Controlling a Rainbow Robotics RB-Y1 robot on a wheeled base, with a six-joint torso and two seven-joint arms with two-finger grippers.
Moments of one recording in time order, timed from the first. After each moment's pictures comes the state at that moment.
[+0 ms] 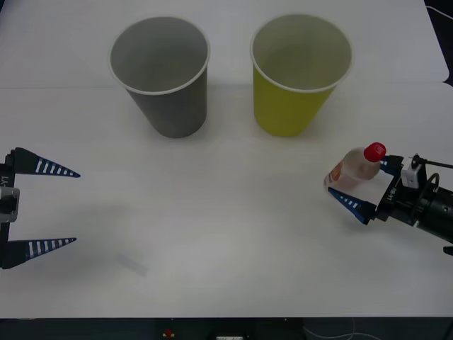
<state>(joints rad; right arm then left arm) -0.23 -0.50 -0.26 -1.00 1.20 -1.25 0.37 0.26 1.13 0.26 -2.01 -1.31 -1.13 -0.09</state>
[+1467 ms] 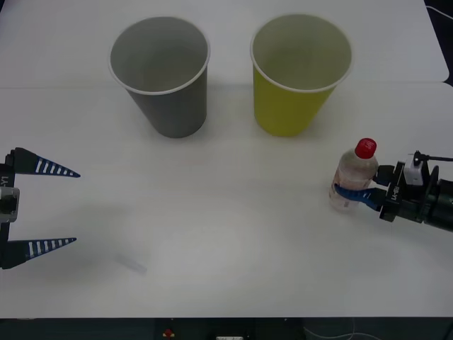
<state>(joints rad) -0.24 -0.57 -0.19 -1.05 1.20 -1.34 0.32 0.26 1.13 0.26 -2.01 -1.31 -1.13 -0.09</state>
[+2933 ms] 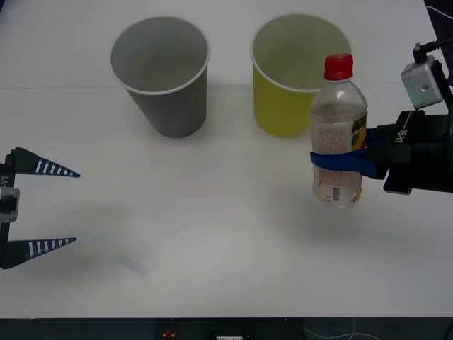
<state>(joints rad) -0.02 -1.09 -0.11 -2.33 1.47 -0.90 -1.30 0.26 1.13 0.26 -2.01 -1.31 -1.13 -0.09</state>
